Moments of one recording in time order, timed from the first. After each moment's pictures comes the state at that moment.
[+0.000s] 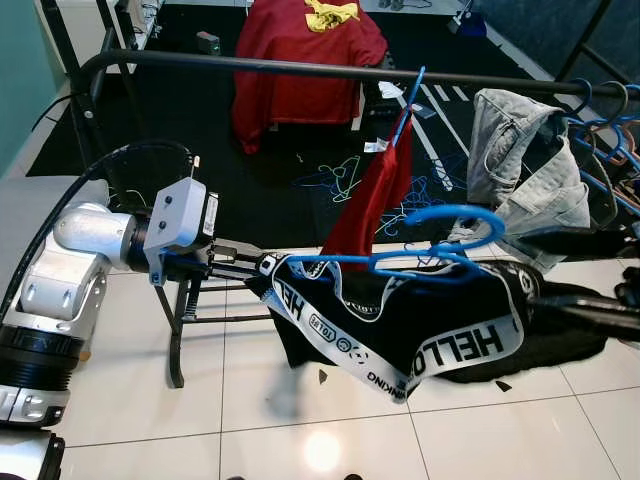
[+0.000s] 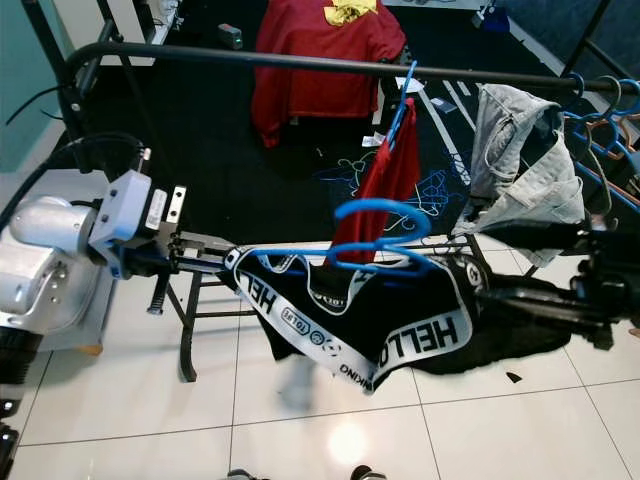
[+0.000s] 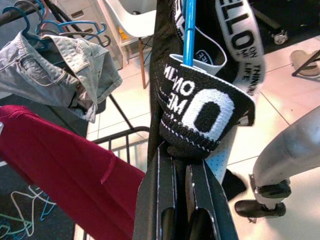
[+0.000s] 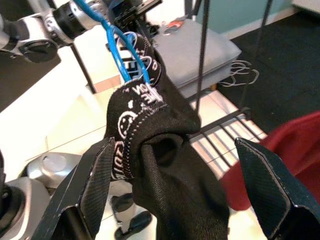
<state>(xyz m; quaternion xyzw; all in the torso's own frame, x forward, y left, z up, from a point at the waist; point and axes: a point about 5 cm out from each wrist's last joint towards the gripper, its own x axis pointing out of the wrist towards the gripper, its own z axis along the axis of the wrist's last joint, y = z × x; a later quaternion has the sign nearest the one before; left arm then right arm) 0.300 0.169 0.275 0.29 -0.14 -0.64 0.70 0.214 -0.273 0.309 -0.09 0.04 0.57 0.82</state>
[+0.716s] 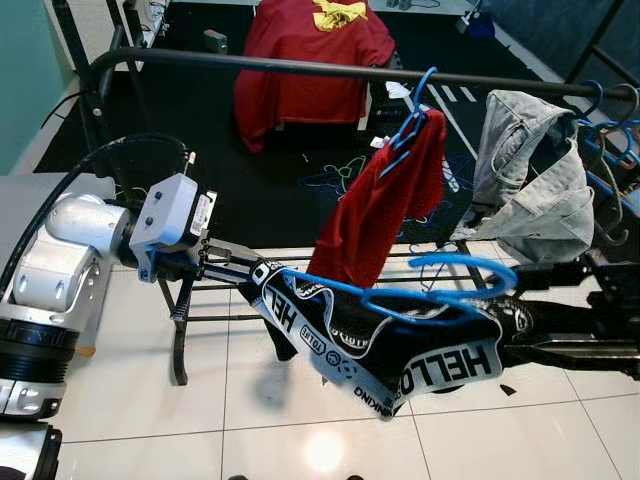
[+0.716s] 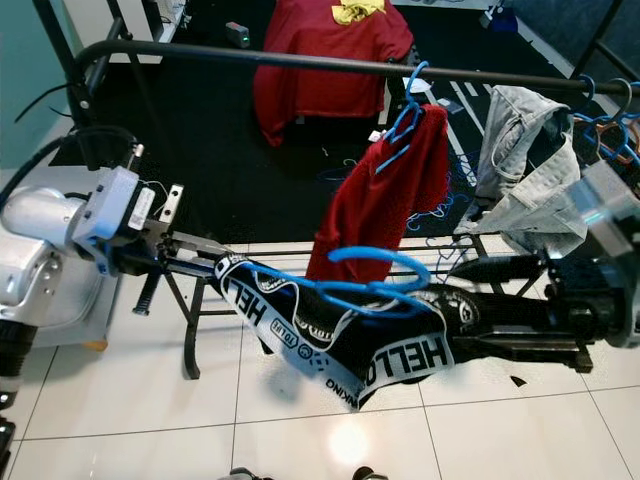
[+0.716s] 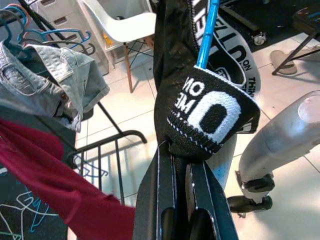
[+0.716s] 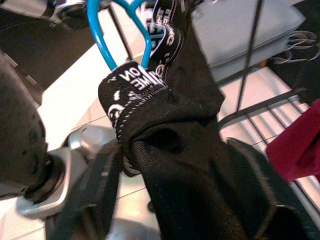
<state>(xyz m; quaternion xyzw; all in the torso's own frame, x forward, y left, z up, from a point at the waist) 0.296 0.166 0.282 0.28 -0.14 -0.69 0.66 0.218 -0.256 0.290 -0.10 0.11 0.63 0.76</state>
